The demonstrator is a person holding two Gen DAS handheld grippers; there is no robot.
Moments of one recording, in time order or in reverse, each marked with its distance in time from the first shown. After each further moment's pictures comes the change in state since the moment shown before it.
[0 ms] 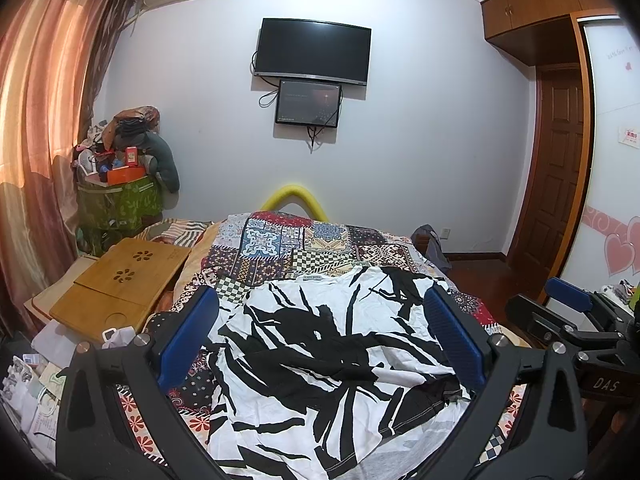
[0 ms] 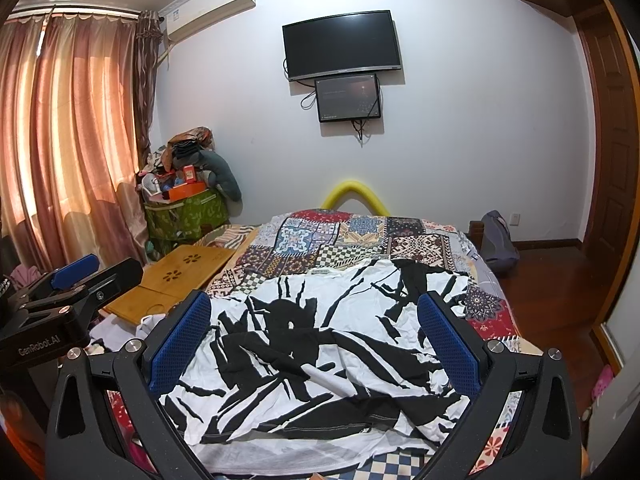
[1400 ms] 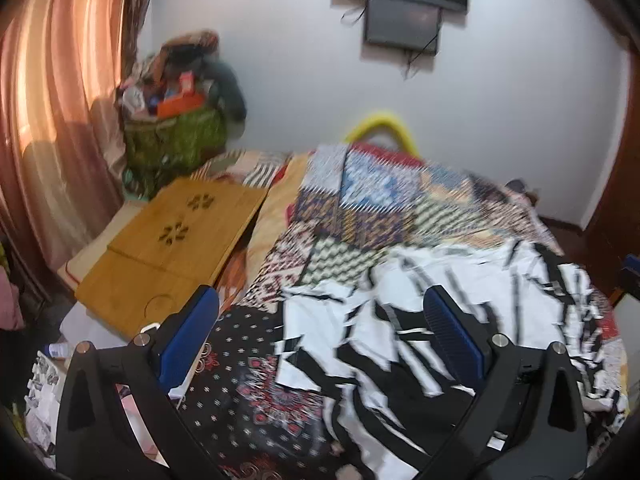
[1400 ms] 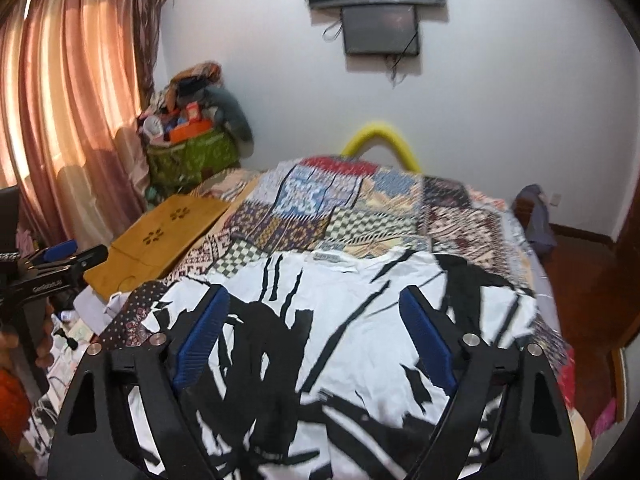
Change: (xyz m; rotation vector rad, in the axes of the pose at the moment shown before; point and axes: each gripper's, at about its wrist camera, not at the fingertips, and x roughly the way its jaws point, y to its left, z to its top) left arm 0.221 0.175 0.002 -0.072 0.309 0.264; right arm 0.214 -0.022 0.034 -0.064 0.263 0.106
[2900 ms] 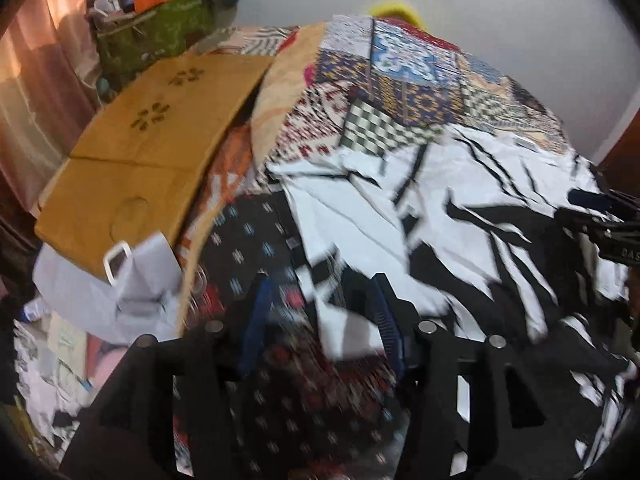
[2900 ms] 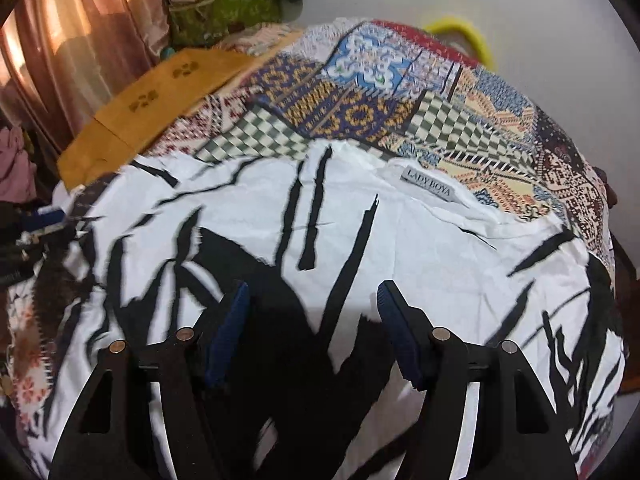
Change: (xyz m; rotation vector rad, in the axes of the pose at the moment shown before) left arm 0.112 0.060 -0.063 -0.014 0.404 -0.072; right arm 0.189 0.047 -0.016 -0.207 0.446 0.083
